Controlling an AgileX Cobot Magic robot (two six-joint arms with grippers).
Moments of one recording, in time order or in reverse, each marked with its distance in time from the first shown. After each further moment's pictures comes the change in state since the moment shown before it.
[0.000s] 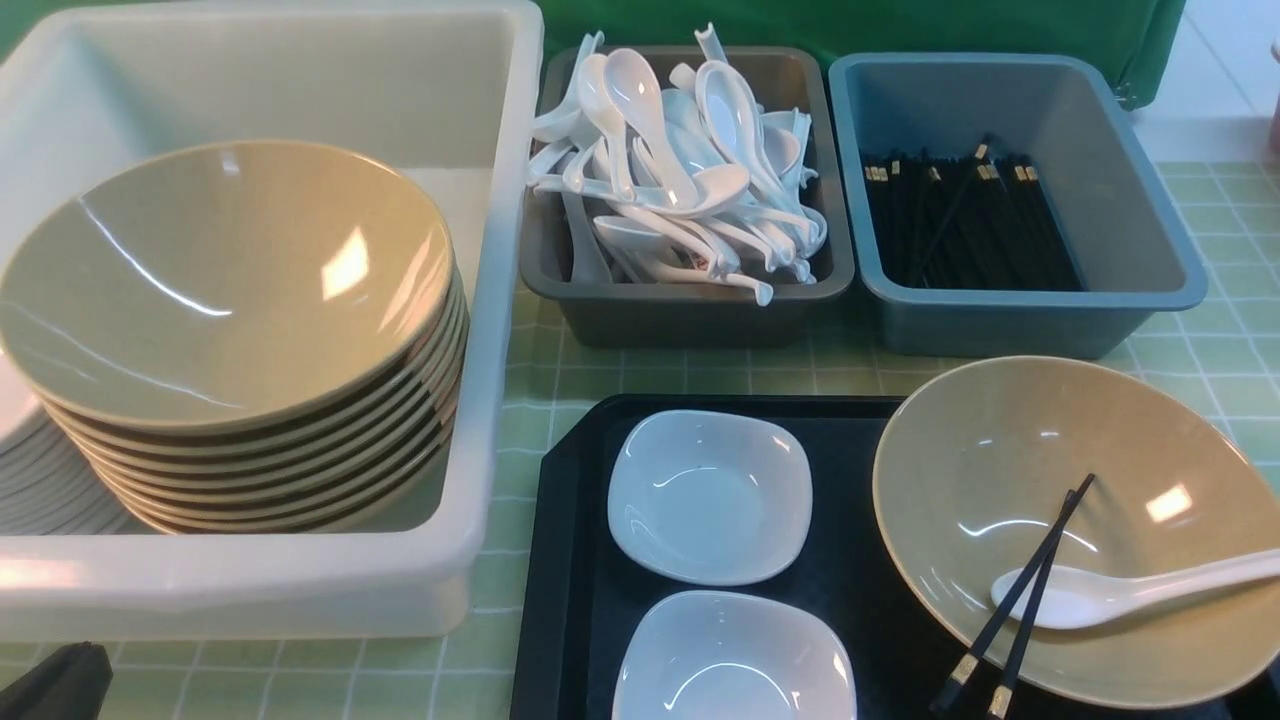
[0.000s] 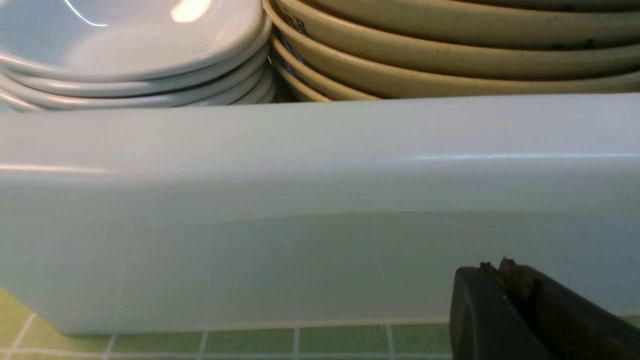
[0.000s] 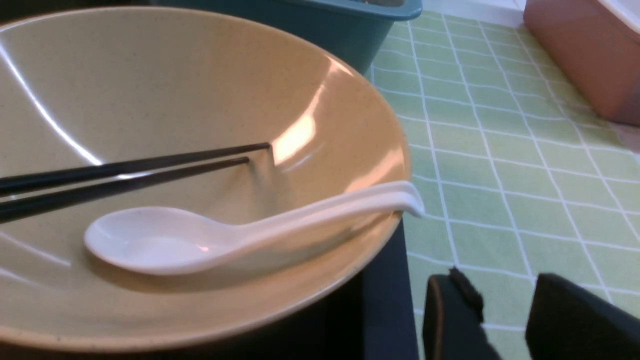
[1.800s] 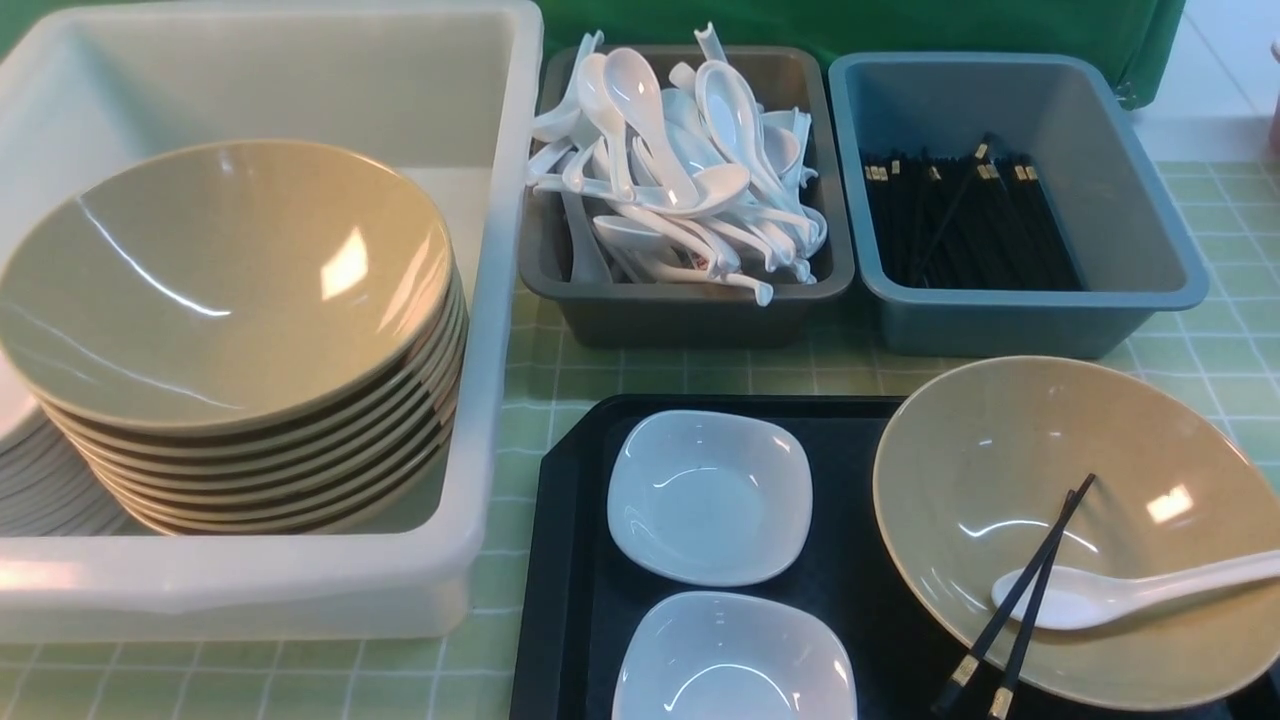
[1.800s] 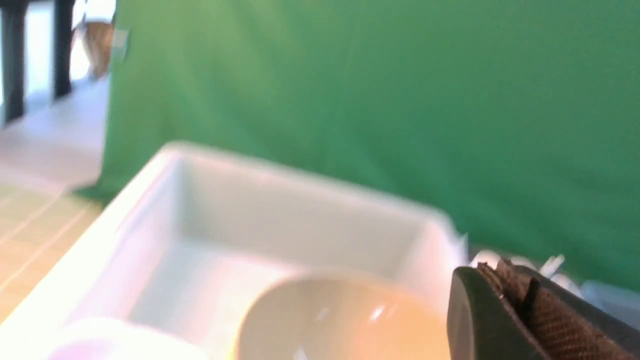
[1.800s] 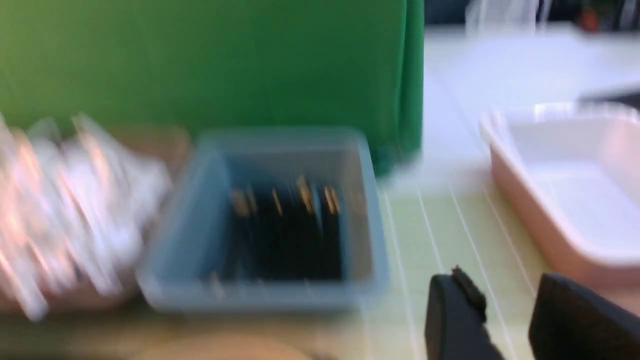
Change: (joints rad) right arm 0.000 0.678 -0.752 -0.004 0.102 0.114; left arm -0.005 0.619 -0.809 0.111 0.029 -0.414
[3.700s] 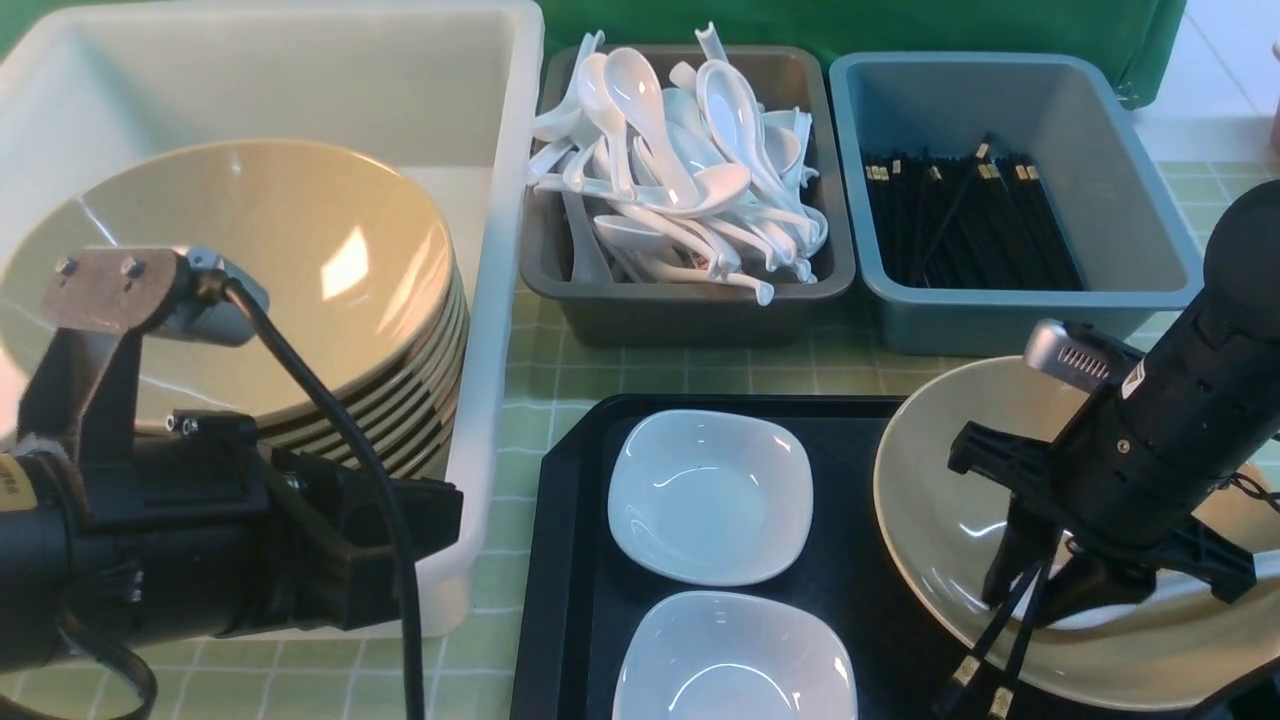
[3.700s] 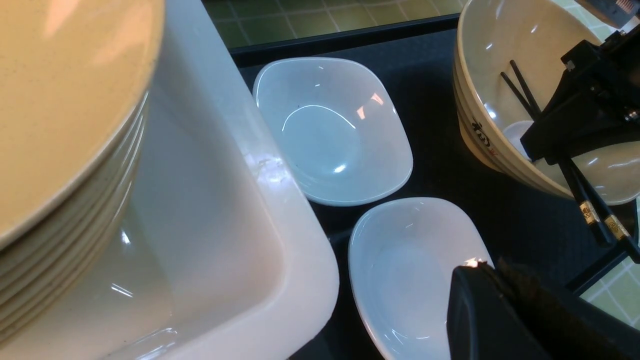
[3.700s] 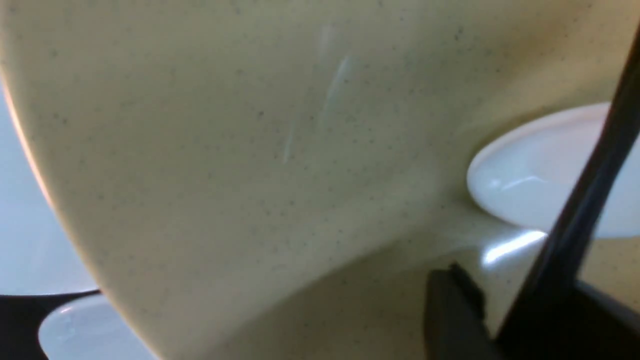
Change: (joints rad) right arm 0.268 0.936 -0.234 0.502 0.487 0.411; left arm -0.418 0.244 0.117 -0.631 0.262 0.578
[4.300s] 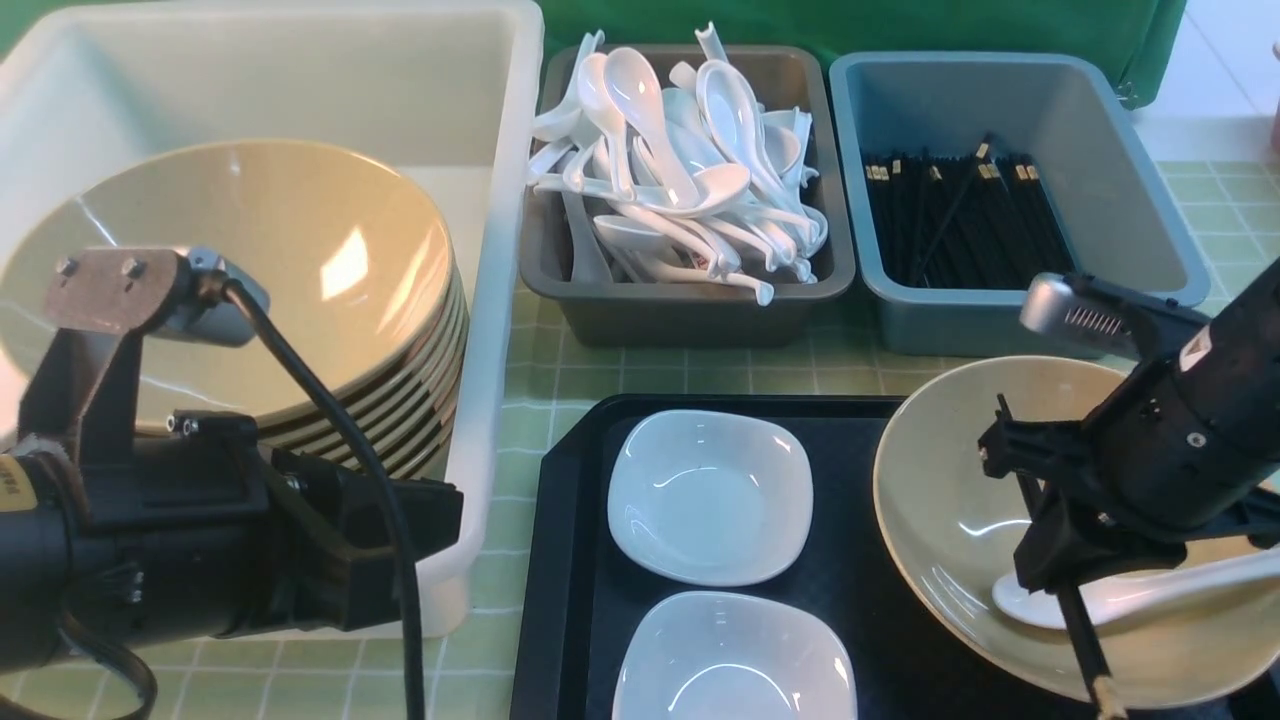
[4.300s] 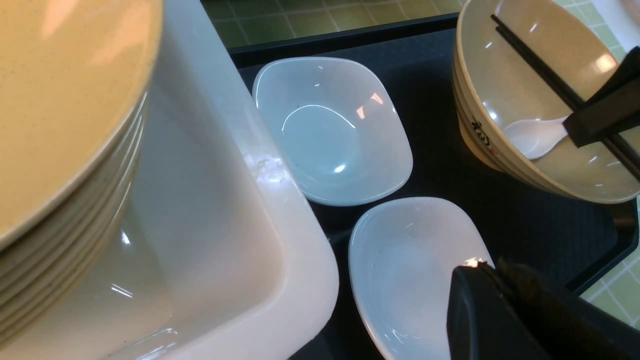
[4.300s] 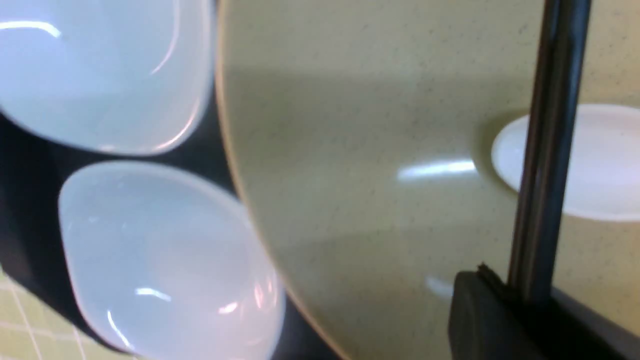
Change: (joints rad) right arm 0.000 -0.145 -0.001 0.000 0.045 -0.297; left arm 0.000 0.000 0.000 0.000 0.001 0.002
